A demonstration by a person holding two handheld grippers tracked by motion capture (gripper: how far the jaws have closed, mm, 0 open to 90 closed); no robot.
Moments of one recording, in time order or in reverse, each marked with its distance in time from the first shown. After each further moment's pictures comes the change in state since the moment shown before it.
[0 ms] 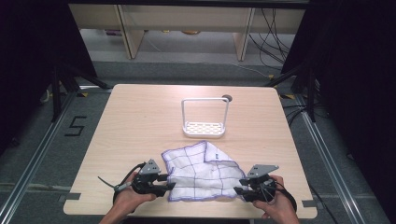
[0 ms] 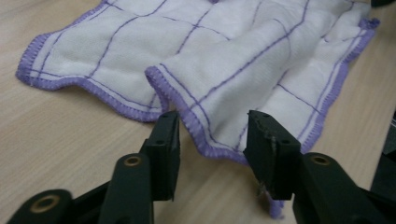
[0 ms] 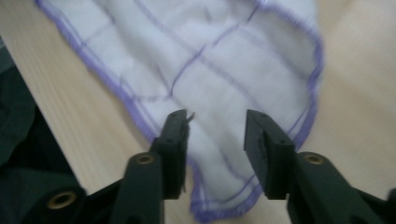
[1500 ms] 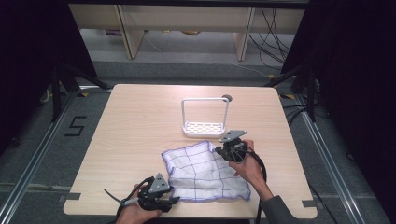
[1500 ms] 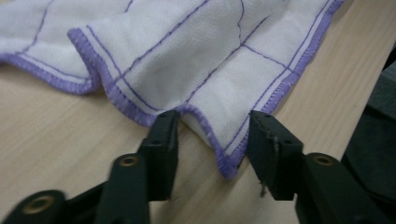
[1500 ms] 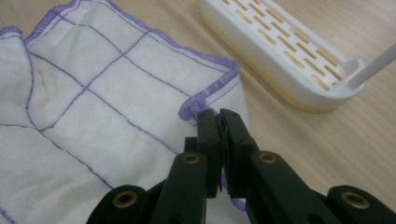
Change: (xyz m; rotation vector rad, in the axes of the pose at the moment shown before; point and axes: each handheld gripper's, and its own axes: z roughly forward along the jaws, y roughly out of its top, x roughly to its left) left arm -0.036 -0.016 0.008 0.082 0.058 0.147; right arm -0.042 0.095 0.073 -0.053 -0.097 -0.070
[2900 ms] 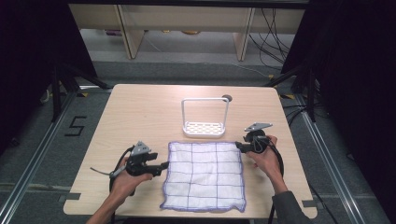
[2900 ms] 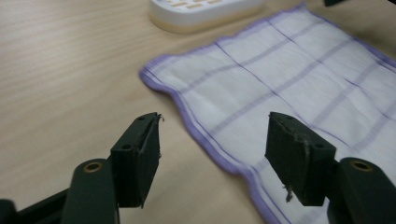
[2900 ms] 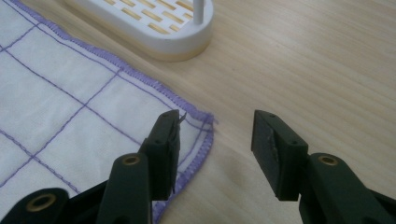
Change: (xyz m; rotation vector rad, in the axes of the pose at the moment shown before) left arm 0.091 0.030 -0.009 -0.185 0.106 -0.278; right arm -0.072 -0.034 -0.015 0.032 -0.146 0.202
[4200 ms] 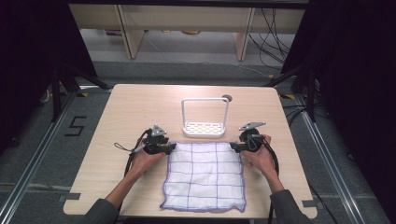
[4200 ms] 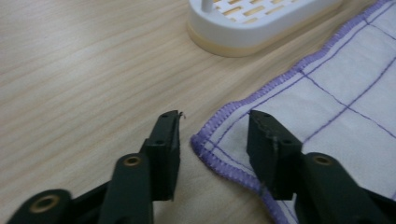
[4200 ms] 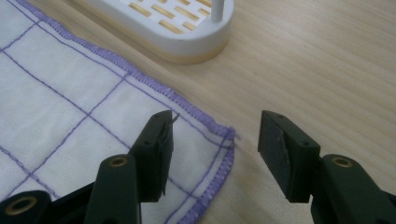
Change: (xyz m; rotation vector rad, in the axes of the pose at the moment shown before) left arm 0.036 0.030 0.079 0.070 0.069 0.128; right arm 0.007 0.006 0.018 0.027 0.035 0.024
